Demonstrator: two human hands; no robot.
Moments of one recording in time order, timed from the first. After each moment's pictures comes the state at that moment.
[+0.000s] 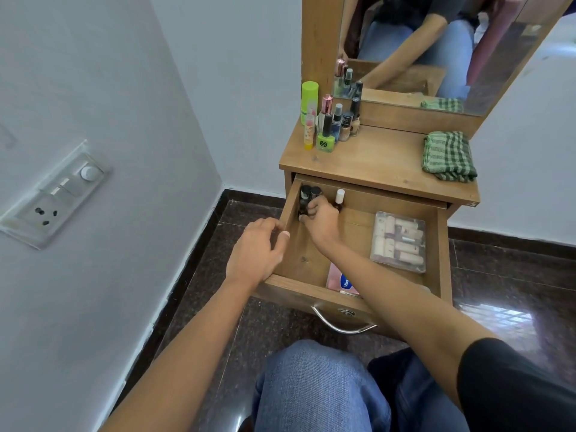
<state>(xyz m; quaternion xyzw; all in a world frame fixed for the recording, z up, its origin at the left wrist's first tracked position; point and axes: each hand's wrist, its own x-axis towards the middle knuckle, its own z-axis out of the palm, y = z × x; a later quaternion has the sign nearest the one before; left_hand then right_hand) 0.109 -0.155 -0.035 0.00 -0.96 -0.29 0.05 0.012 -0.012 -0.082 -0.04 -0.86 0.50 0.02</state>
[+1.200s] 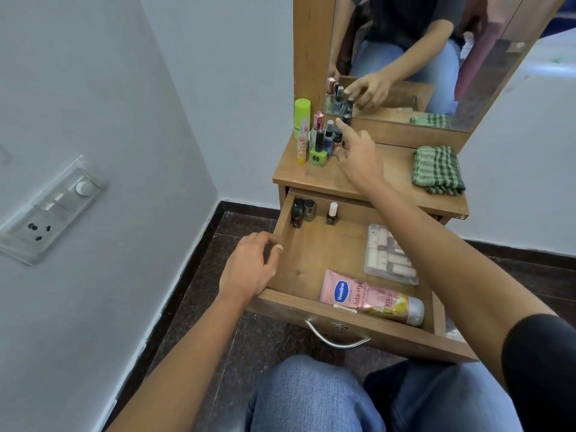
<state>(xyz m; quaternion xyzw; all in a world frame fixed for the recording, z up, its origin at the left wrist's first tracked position) 0.110 -0.154 -0.028 0.00 -0.95 -0.30 0.04 -0.071 0.062 0.043 0.05 -0.95 0.27 0.16</state>
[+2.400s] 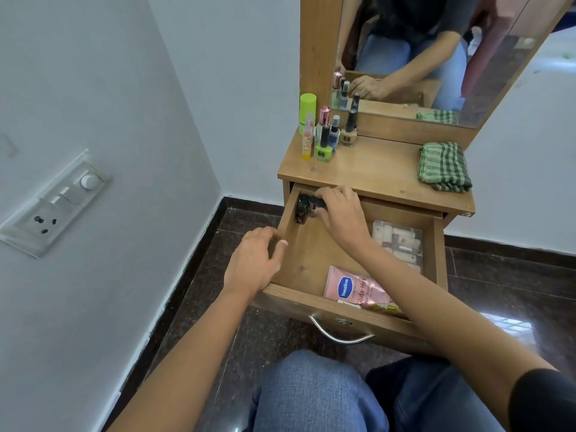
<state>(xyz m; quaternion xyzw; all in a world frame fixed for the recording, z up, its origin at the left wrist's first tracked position) 0.112 -0.154 -0.026 0.00 -0.95 -0.29 0.04 0.016 0.037 -0.028 0.20 -0.94 0.22 0.17</state>
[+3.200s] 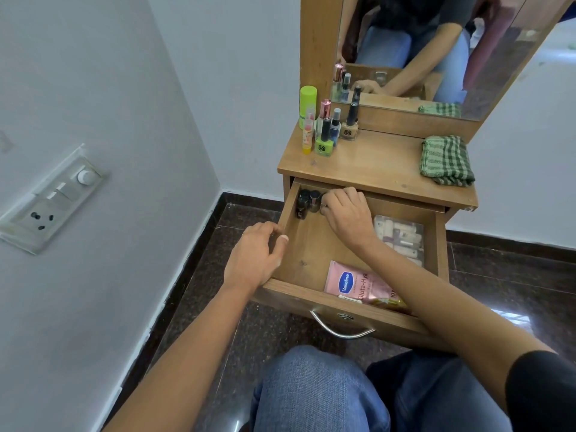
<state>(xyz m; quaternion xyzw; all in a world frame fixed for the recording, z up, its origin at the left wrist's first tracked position) 0.110 -0.155 -0.029 0.00 -0.95 -0.30 0.04 0.007 0.054 -0.060 0.26 -0.91 0.11 0.32</state>
